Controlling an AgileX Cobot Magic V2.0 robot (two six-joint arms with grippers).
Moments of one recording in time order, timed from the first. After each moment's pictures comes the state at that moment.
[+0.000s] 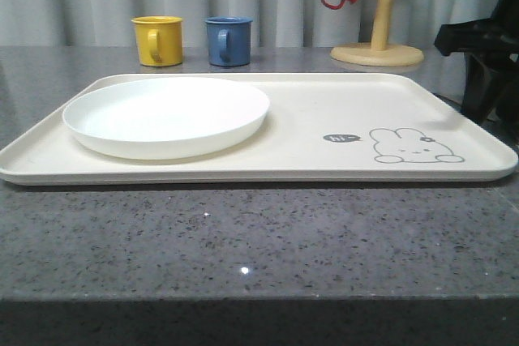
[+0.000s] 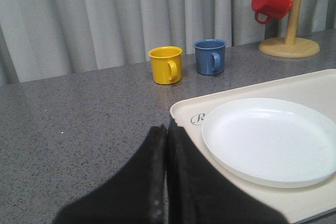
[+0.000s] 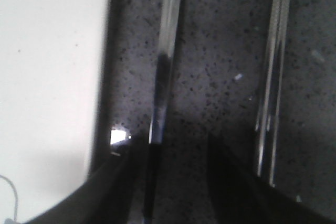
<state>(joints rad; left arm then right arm) -0.26 0.27 -0.35 0.06 0.22 0.07 0.08 1.64 -1.18 0.12 0.78 -0.01</state>
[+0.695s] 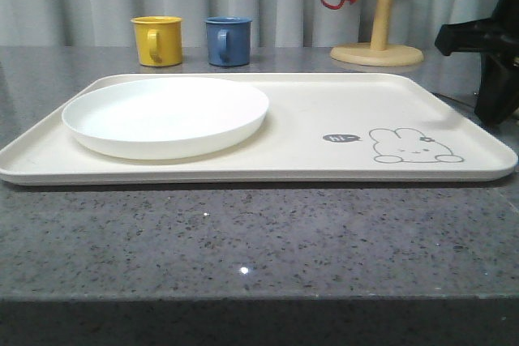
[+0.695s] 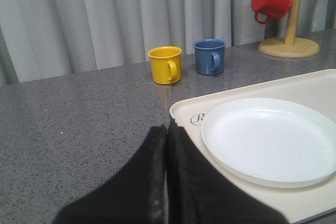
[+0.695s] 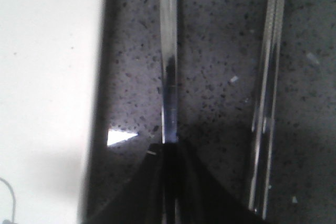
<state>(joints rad) -0.26 0.27 -0.35 0.06 0.22 0.07 0.08 1.63 -1.19 0.12 0.77 -0.01</state>
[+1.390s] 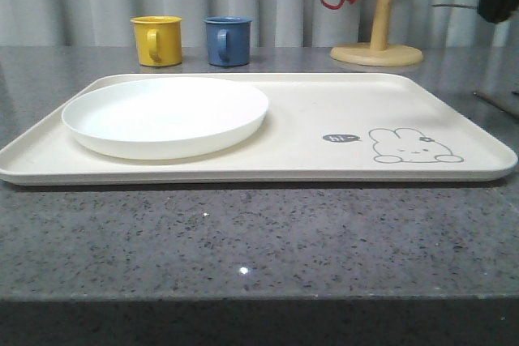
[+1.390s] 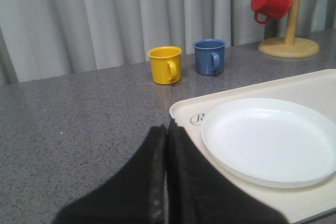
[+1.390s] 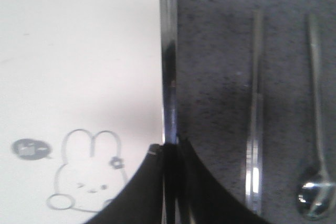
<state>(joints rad) -0.26 0.27 -0.35 0.06 0.22 0.07 0.32 1.56 -1.48 -0.10 1.13 0.28</state>
